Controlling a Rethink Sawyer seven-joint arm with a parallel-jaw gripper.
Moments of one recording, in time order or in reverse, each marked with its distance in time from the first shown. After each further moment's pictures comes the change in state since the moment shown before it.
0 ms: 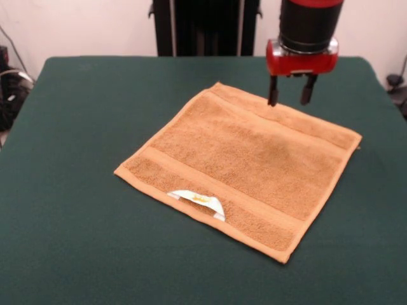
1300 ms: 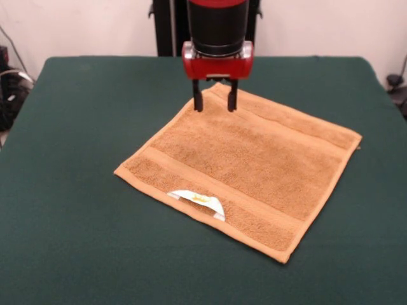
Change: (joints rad) arm -0.298 -0.045 0.121 0.036 -0.172 -0.074 0.000
